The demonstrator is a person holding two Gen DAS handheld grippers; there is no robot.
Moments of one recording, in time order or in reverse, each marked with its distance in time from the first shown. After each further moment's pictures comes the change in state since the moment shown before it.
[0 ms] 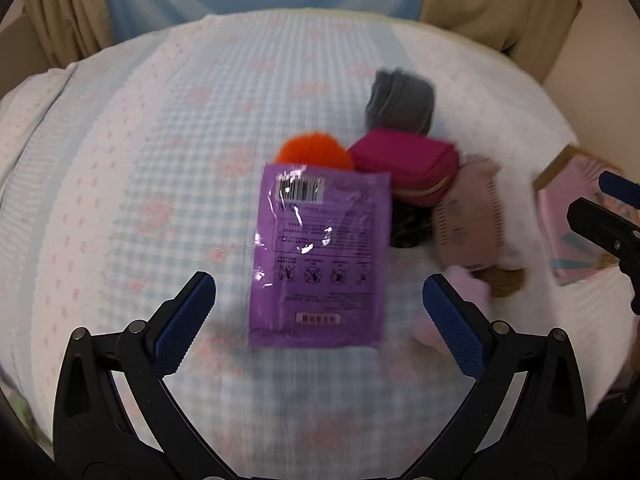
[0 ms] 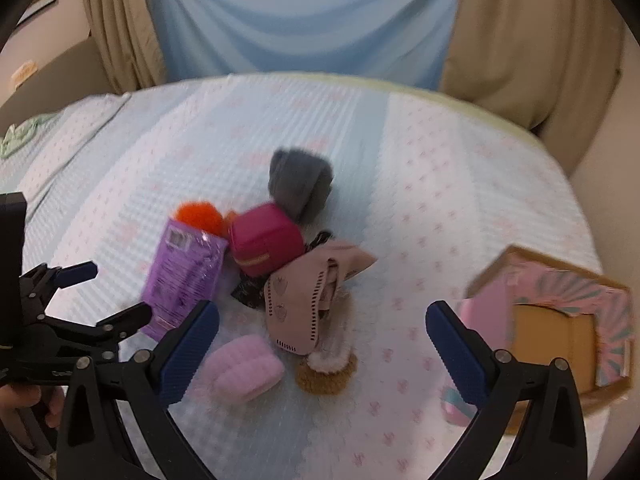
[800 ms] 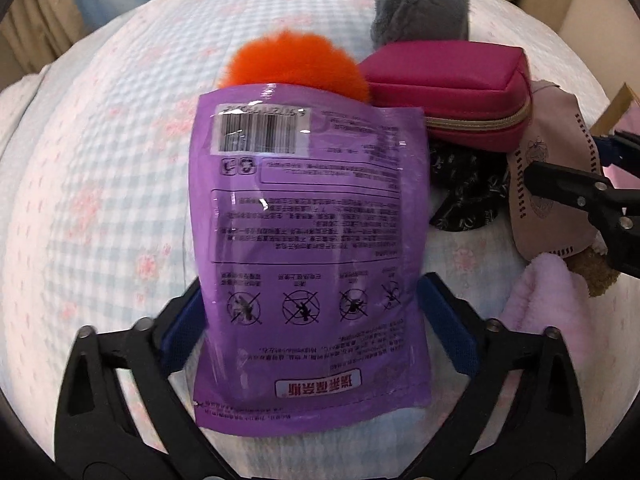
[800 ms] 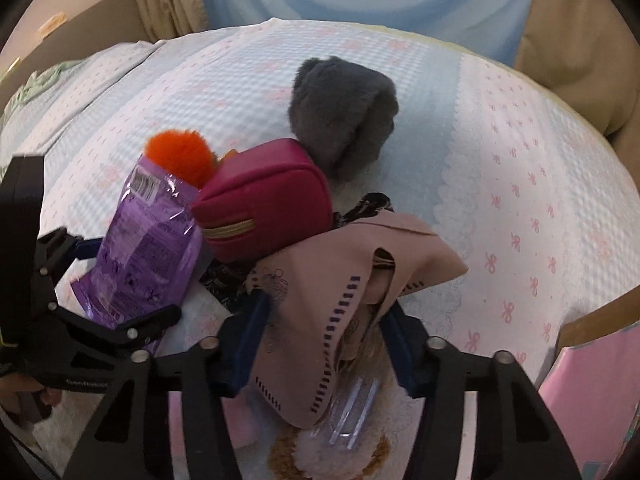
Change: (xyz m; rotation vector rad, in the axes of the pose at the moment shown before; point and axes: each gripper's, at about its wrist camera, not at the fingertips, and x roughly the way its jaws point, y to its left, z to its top) left arm 0.124 -0.007 -0.002 0.086 0.088 0.044; right arm 0.113 0.002 -0.008 -0.155 0.073 0.130
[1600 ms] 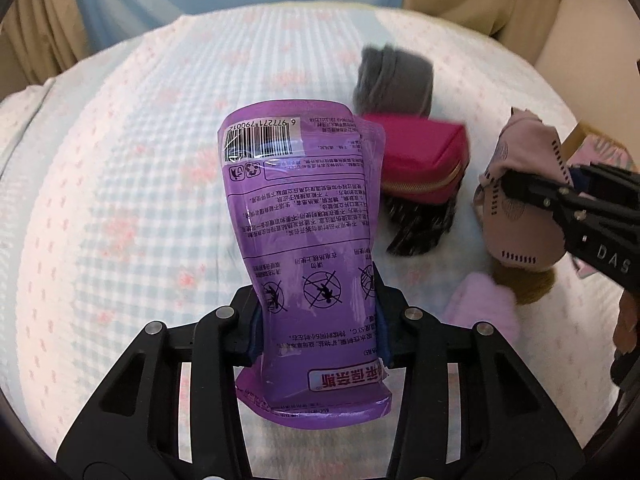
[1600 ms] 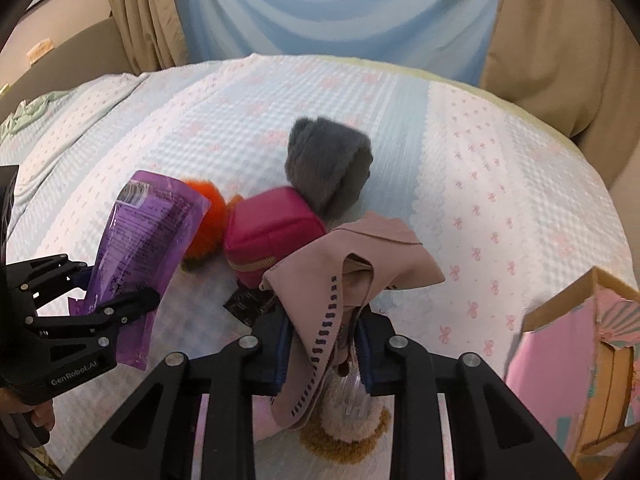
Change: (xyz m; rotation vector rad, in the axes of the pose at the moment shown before) left arm -0.054 0.011 0.017 -0.012 -0.099 -0.068; right arm -0.053 0.009 0.010 0.089 -0.092 -0.069
